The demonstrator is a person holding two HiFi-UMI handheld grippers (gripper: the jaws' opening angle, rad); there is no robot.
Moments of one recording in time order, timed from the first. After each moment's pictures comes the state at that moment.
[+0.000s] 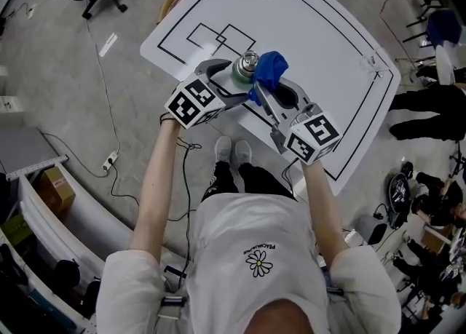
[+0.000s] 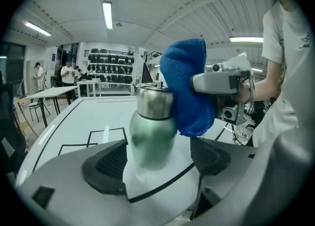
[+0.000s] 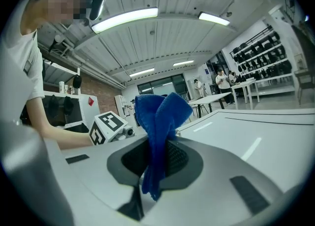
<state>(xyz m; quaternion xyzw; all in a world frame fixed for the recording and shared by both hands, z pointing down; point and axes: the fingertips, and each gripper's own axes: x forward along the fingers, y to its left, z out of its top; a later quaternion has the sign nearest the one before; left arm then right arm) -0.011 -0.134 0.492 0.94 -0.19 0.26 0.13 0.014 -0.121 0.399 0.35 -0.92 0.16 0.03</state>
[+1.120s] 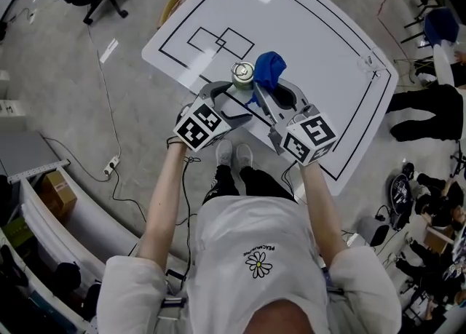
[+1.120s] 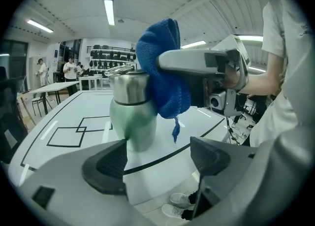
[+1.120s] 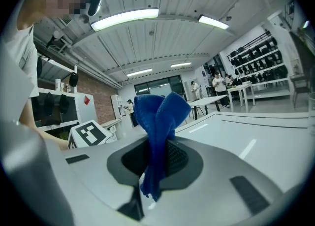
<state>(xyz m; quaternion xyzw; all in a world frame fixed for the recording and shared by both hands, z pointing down) -0.003 -0.086 0.508 0.93 -0.20 0.28 0.15 0.015 -0.121 0.395 0.37 -0.91 0.15 0.04</state>
